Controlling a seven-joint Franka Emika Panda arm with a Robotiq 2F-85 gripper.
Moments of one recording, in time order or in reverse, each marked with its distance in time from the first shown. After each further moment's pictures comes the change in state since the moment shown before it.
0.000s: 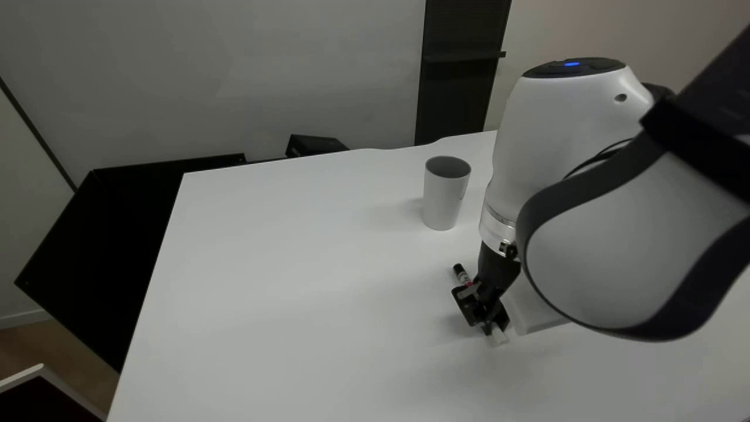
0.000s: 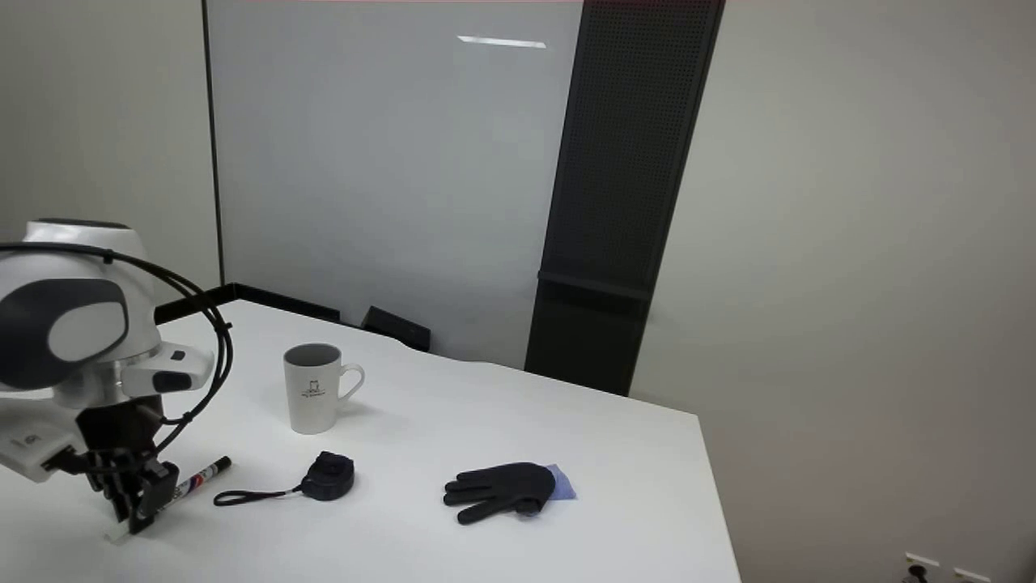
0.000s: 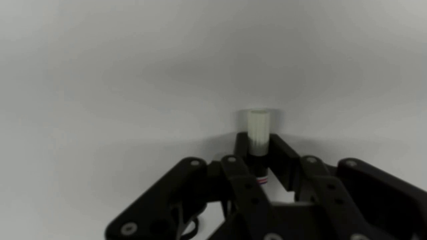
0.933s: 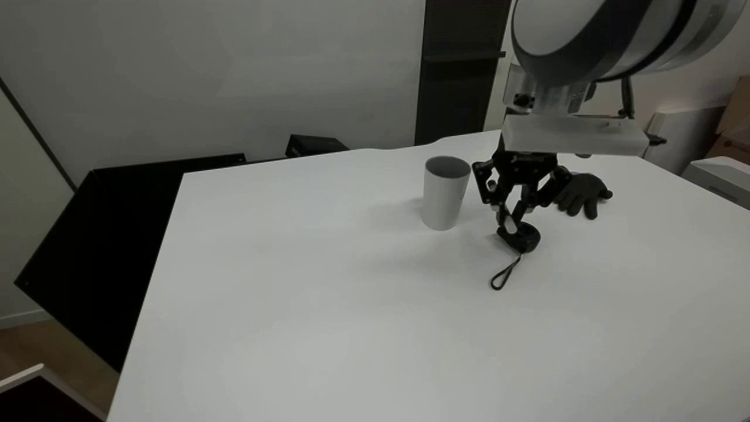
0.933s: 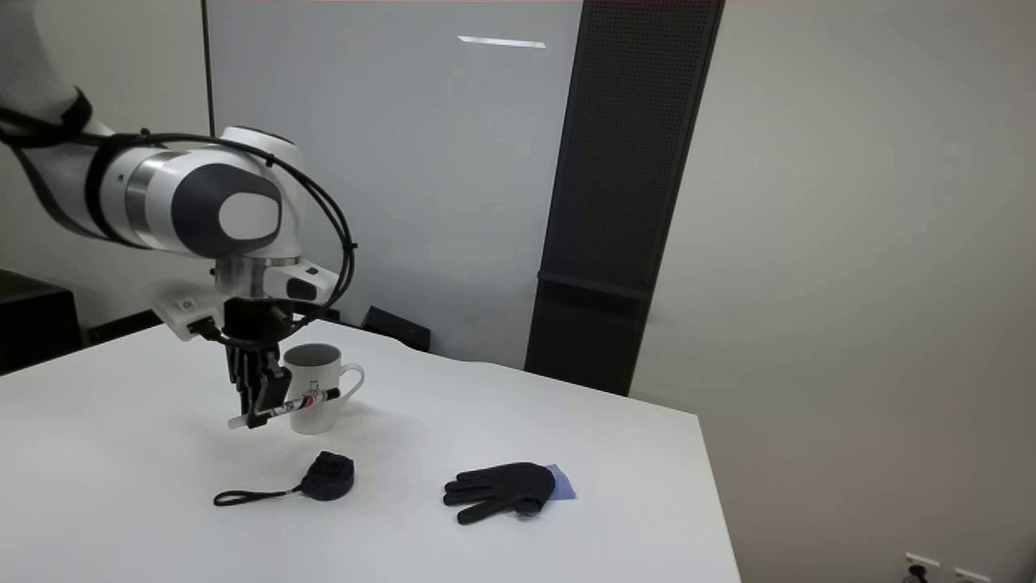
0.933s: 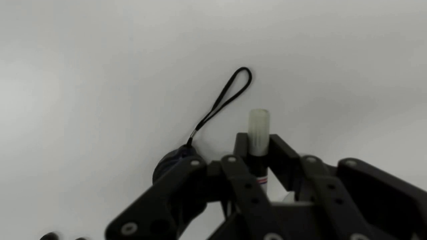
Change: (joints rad) arm -0.203 -0.084 -0.015 0.273 0.090 -0.397 0.054
